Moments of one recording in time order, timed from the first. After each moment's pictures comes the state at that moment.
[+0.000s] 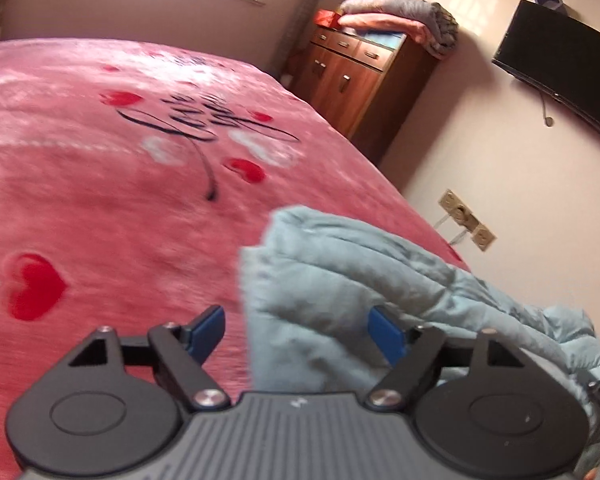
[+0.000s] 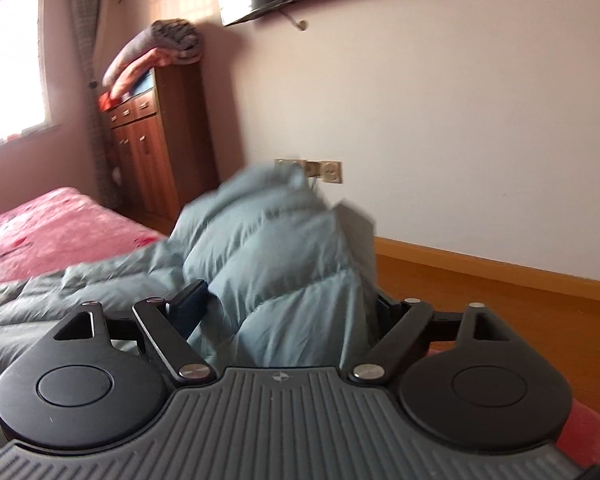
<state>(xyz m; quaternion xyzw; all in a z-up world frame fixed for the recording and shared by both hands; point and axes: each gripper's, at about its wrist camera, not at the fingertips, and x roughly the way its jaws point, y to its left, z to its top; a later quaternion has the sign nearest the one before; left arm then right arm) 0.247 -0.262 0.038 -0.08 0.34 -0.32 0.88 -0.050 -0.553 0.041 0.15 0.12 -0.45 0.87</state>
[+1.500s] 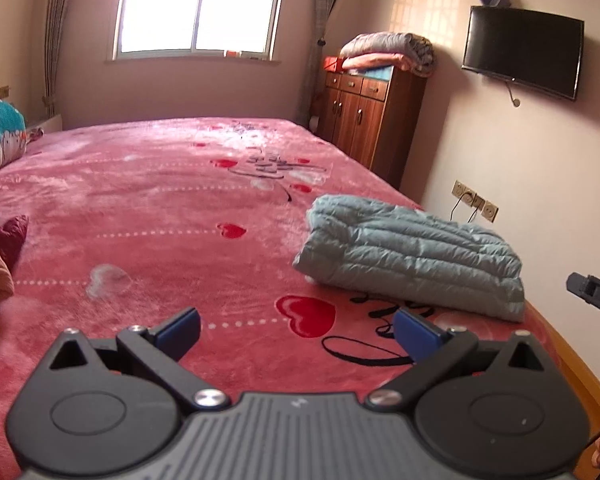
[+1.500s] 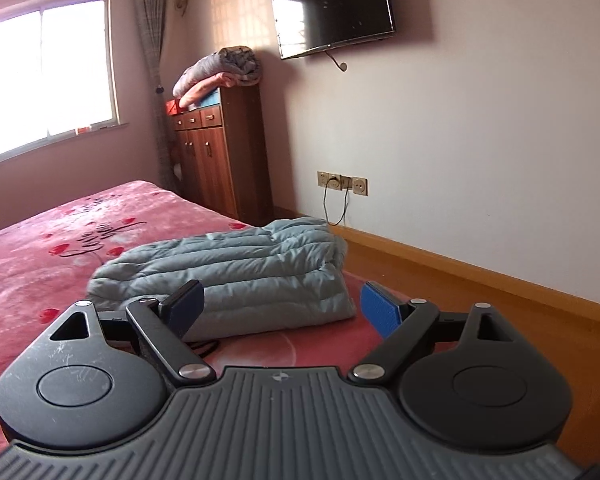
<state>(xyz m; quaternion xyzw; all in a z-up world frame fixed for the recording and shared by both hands) -0.076 -0.042 0.162 0.01 0.27 -0.26 0.93 -0.245 -0.323 0.148 0.12 0.13 -0.38 0.91</state>
